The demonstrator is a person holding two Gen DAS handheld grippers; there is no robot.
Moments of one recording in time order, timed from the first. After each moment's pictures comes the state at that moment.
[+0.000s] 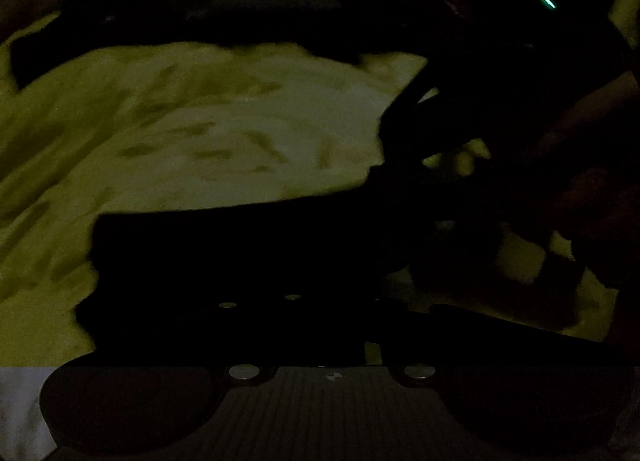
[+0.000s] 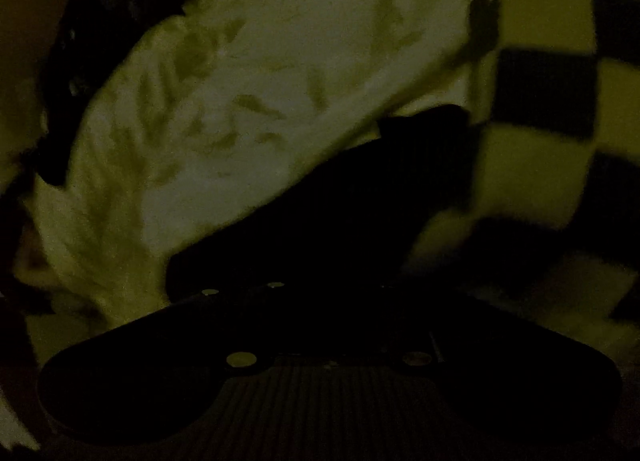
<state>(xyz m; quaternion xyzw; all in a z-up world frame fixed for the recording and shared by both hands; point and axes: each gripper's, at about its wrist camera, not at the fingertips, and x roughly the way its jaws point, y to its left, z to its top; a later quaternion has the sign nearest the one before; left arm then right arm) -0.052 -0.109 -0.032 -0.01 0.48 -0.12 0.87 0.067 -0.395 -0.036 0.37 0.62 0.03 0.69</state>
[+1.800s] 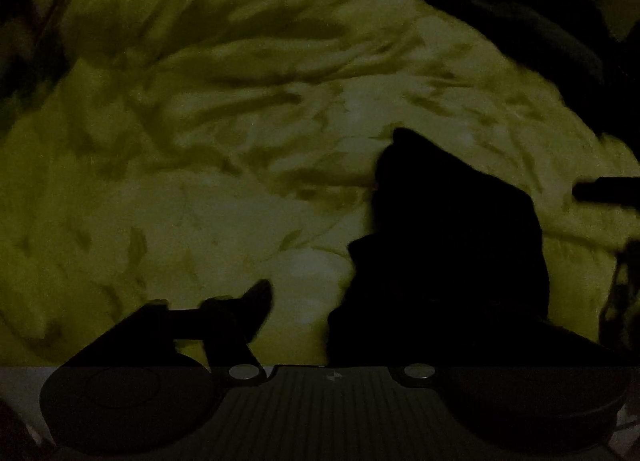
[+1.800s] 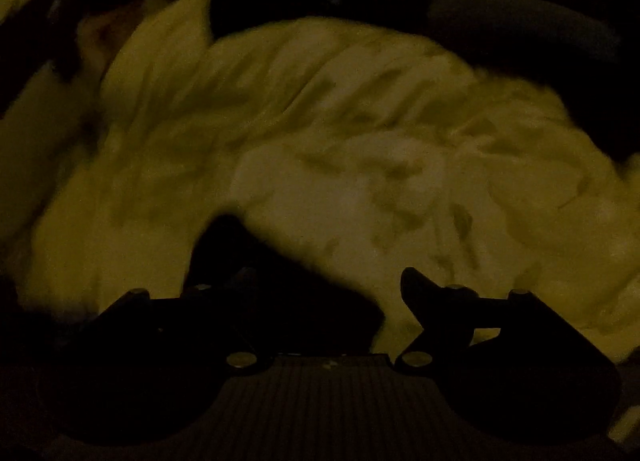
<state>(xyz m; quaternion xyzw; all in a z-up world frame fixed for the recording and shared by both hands) -0.052 0.076 -0.047 -0.11 0.52 0.09 0.84 0.088 -0.235 0.001 -0.05 0.48 0.31 0.82</state>
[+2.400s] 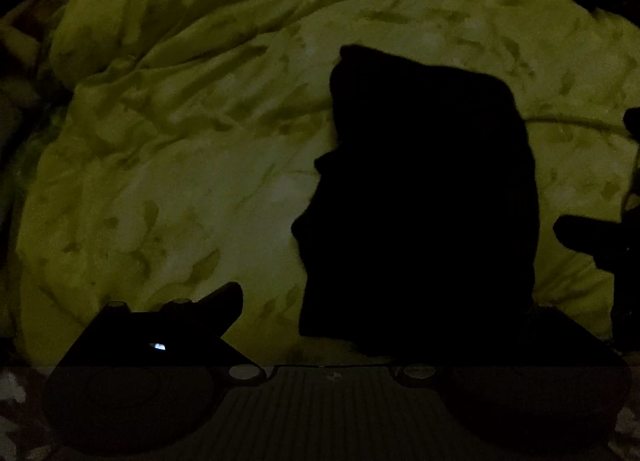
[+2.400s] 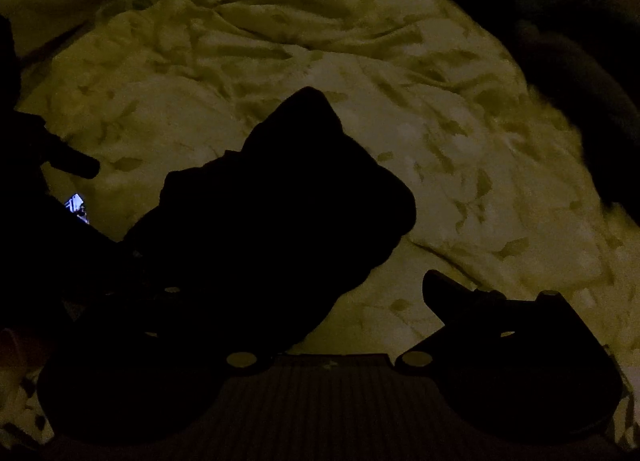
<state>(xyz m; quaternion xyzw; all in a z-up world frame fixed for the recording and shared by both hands) -0.056 0.003 -0.041 0.00 0.63 0.11 0.77 -0.001 -0.198 0.018 -0.24 0.49 0.32 0.78</state>
